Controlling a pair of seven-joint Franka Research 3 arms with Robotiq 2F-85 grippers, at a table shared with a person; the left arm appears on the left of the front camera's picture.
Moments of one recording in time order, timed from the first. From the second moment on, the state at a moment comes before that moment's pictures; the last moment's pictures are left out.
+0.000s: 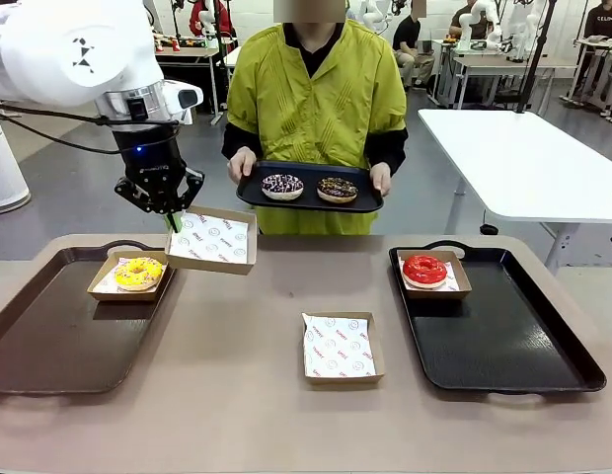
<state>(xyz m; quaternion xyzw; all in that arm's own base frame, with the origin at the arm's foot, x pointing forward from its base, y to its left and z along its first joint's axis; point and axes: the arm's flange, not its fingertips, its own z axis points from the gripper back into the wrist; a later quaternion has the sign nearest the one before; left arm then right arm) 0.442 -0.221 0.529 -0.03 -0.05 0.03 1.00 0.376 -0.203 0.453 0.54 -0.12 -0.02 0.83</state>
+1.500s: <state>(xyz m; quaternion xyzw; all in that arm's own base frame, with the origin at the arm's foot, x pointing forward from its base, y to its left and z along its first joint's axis) 0.455 -0.224 0.526 -0.02 -0.04 0.03 1.00 0.383 -0.202 0.433 0.55 -0.11 -0.03 0.83</state>
